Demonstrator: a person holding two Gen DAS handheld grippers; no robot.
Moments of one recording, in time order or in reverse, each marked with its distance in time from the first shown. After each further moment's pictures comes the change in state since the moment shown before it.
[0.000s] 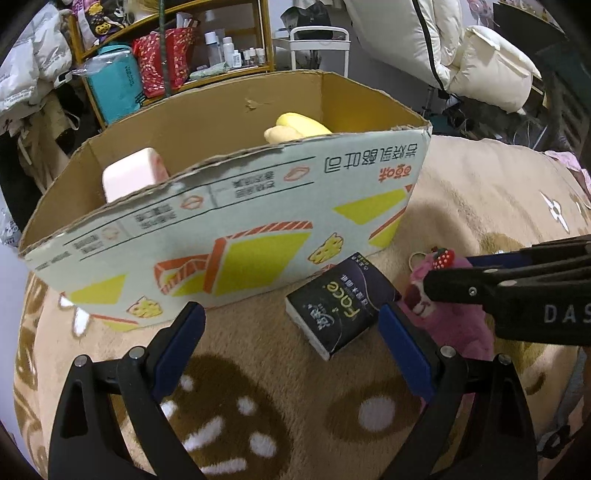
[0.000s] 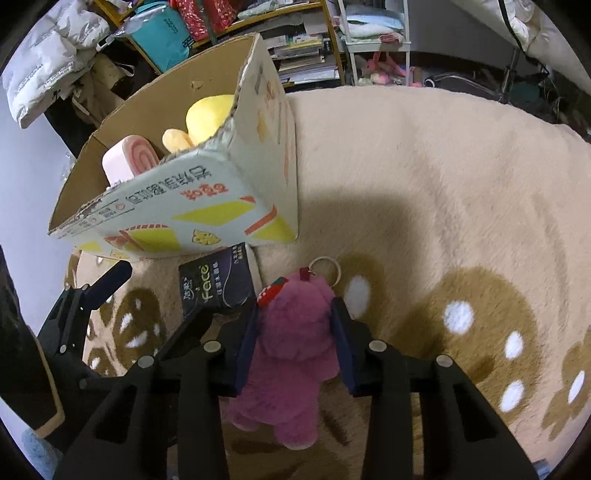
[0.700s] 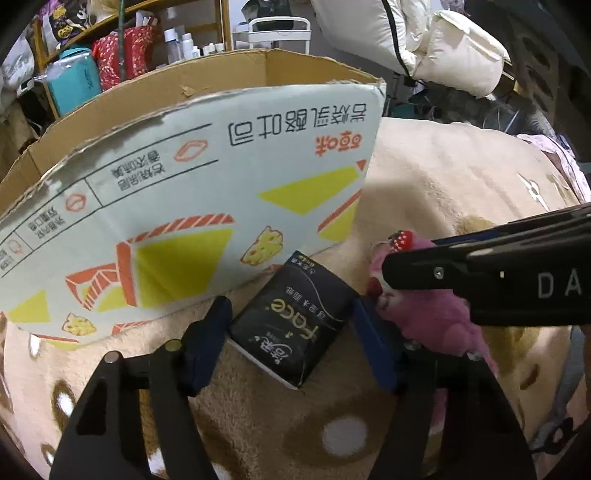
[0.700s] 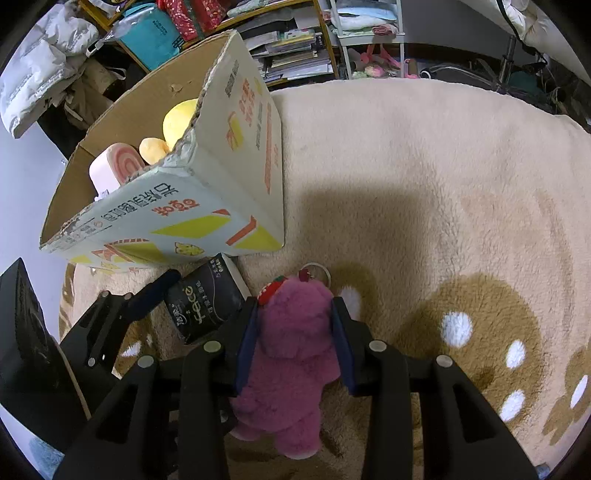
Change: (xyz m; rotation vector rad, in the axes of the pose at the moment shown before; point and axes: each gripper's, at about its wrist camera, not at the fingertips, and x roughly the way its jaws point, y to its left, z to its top) left arm 0.025 -0.021 -0.001 0.066 0.014 -0.116; right arm 0.011 -0.015 0.011 0.029 0.019 0.008
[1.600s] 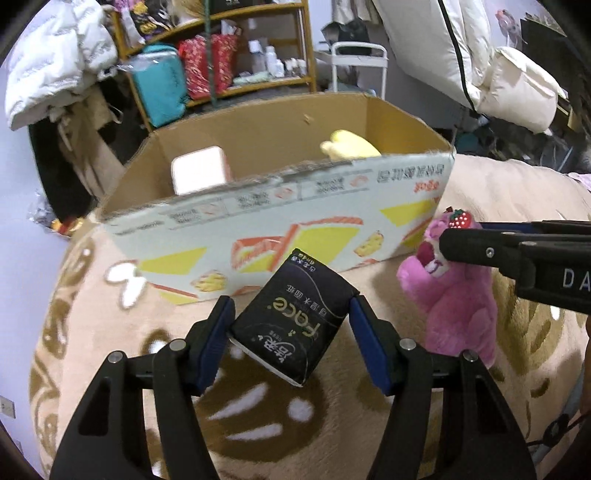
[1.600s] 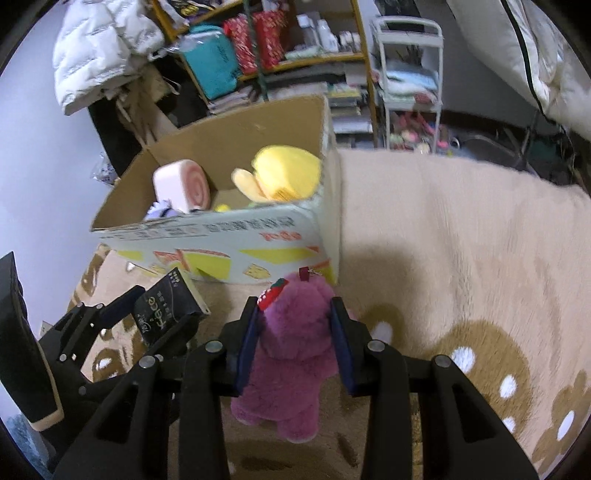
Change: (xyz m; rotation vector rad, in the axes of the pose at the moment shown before) left arm -0.074 0.031 -0.022 -0.151 -0.064 0.255; right arm -0.043 0.045 -0.023 -0.185 -0.220 0.042
